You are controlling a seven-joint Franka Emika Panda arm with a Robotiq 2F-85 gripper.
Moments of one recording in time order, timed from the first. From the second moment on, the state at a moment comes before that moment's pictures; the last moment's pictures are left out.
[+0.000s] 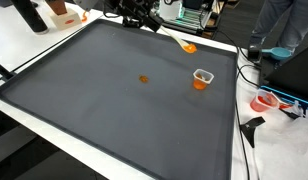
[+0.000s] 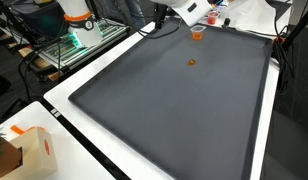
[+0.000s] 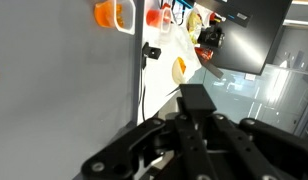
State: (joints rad) arm -0.08 0.29 -0.02 -1.99 1.21 1.81 -0.84
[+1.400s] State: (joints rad) arm -0.05 0.04 -0.05 -2.08 0.70 1.92 -0.49
